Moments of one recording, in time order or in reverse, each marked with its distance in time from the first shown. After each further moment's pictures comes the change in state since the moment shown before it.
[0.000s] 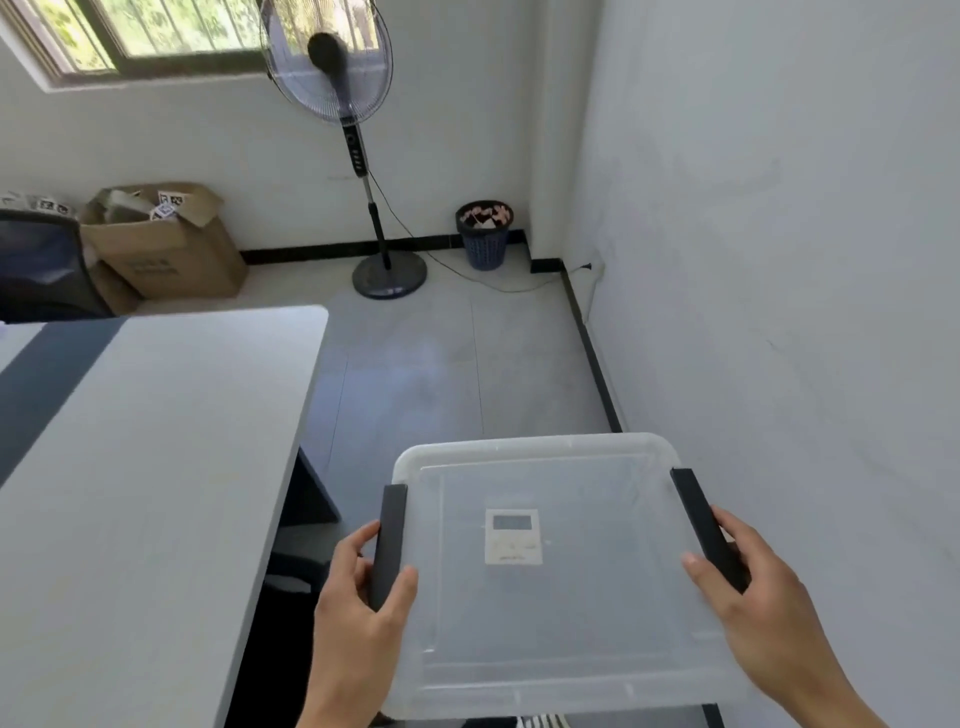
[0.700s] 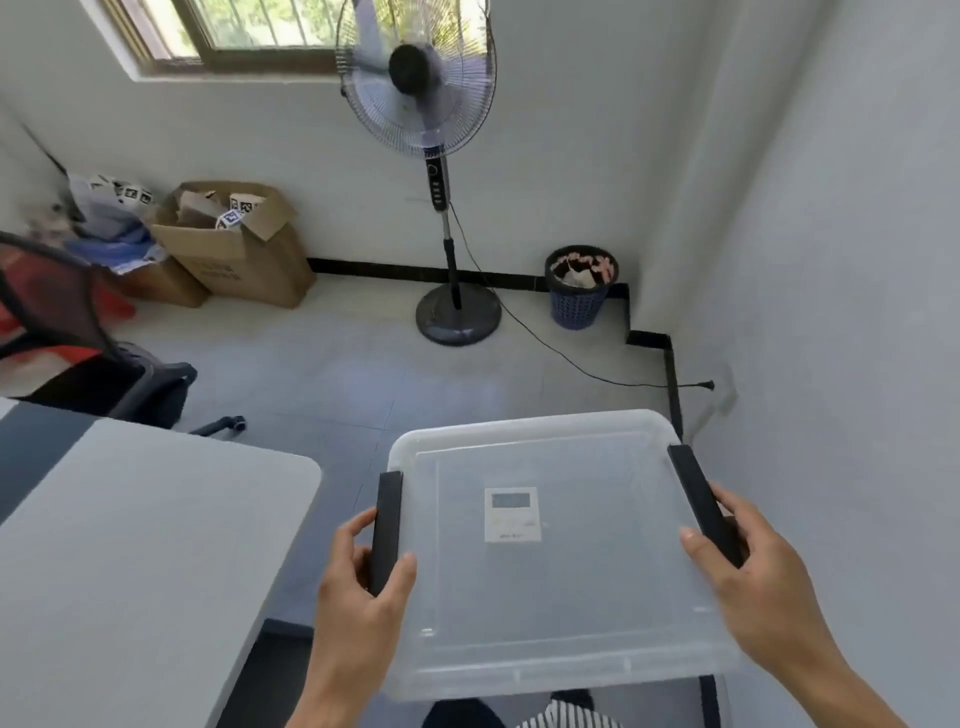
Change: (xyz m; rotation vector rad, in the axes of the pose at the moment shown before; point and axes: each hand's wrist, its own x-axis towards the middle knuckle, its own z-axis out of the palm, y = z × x) left_hand 0.459 0.150 0.114 0.005 0.187 -0.100; right_hand 0.520 -0.250 0.100 -0.010 -0.217 -0.175
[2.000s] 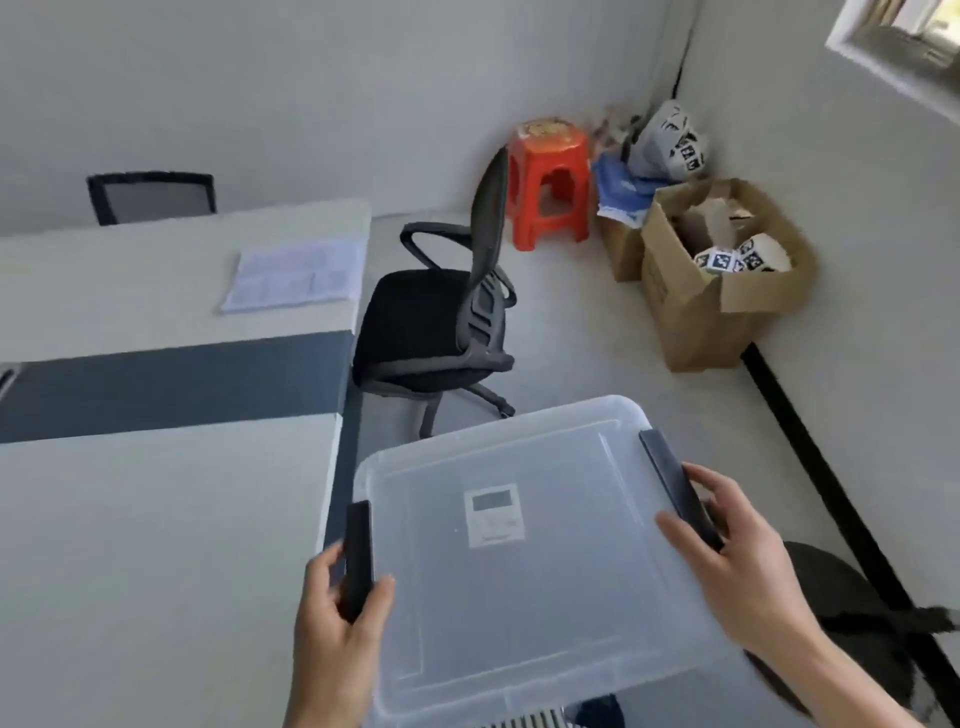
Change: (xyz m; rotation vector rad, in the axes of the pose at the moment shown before) left_hand 0.520 0.066 -0.117 -0.382 1.315 -0.578; right_hand 0.557 -0.513 0.529 -0.355 -1.088 -0.711
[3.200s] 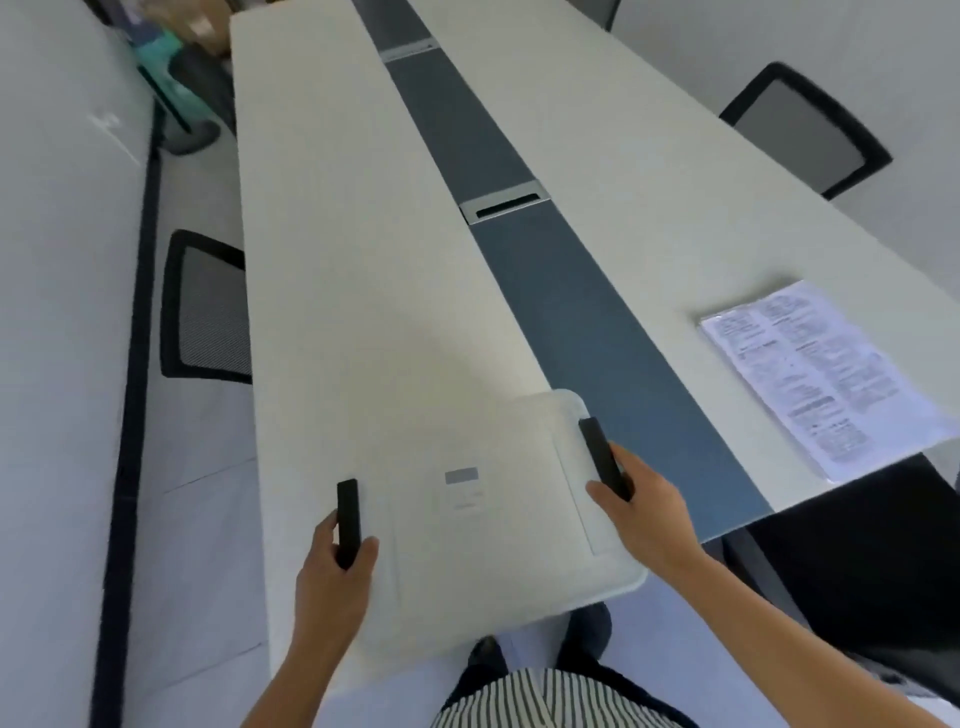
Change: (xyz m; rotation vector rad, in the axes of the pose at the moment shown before) left_hand 0.166 -0.059 -0.135 -0.164 1.030 -0.751; right_hand 0.196 -0.300 0.473 -0.516 -1.153 -0.800
